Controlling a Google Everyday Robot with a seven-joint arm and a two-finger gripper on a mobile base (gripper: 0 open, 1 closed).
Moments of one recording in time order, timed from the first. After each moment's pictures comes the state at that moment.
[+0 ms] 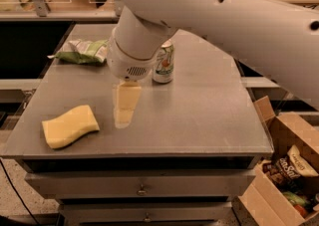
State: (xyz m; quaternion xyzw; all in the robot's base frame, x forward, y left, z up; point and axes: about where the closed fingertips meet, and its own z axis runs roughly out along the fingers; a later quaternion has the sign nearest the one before) arm 0.497 0.097 0.893 -0.78 0.57 0.06 0.24
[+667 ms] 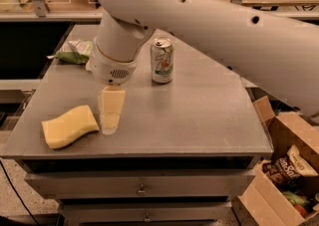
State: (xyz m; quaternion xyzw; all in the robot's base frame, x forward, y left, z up) arm 0.489 0.136 0.868 -0.81 0.54 0.12 0.19
